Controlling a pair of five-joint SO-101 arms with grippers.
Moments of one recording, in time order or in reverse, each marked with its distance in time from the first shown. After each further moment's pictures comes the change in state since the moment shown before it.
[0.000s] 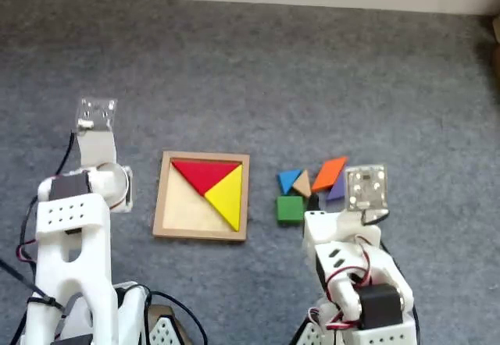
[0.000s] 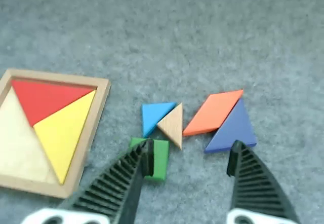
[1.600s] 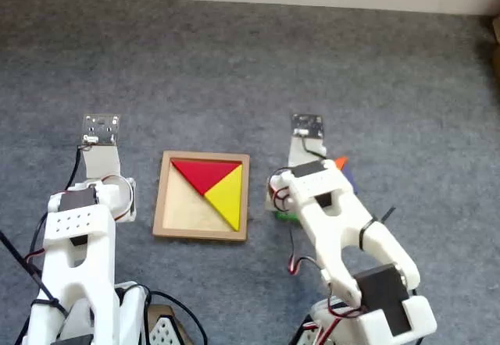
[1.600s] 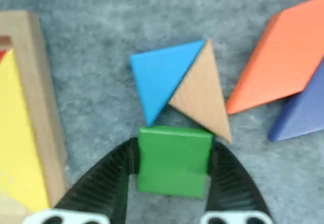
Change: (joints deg) left arm -0.5 -0.1 8.4 -9.8 0.2; right arm -10.7 86.9 -29.1 -19.3 -18.9
